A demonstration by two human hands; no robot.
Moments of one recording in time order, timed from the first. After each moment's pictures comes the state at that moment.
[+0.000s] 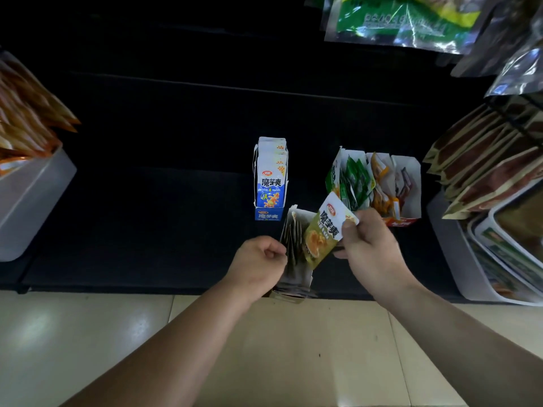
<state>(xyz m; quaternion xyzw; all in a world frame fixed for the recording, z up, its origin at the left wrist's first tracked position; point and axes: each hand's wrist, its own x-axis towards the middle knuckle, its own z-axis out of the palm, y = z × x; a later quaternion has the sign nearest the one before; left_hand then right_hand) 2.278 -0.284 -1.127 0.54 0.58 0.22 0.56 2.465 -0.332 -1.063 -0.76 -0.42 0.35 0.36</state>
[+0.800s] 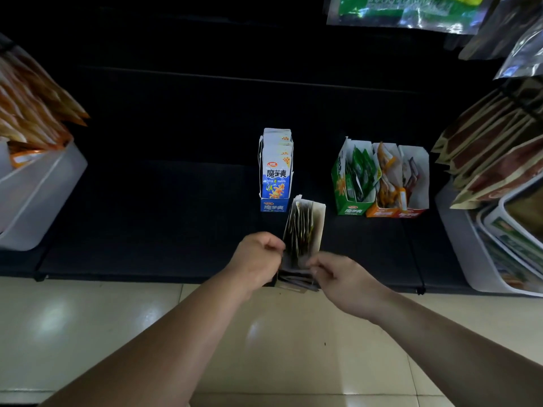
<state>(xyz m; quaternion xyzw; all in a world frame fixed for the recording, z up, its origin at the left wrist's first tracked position) 2.274 -0.287 -1.134 0.53 0.62 0.17 0.56 2.456 -0.359 -1.109 -0.69 -0.54 0.46 0.14</state>
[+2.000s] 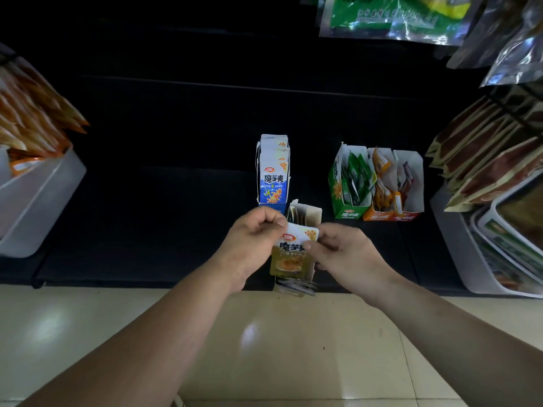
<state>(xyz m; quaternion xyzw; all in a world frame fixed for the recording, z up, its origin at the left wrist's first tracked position) 2.267 -0.278 -1.089 0.50 0.50 0.30 0.64 2.451 -0.338 -1.075 -0.68 -0.49 0.45 0.30</state>
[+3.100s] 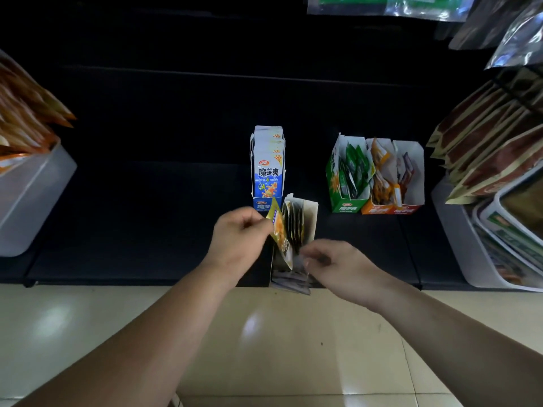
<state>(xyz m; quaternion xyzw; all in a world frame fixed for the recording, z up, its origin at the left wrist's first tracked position) 2.274 -0.272 -1.102 0.50 0.60 0.33 0.53 2.465 -0.347 -1.091 -0.69 -0.53 0.46 0.17</state>
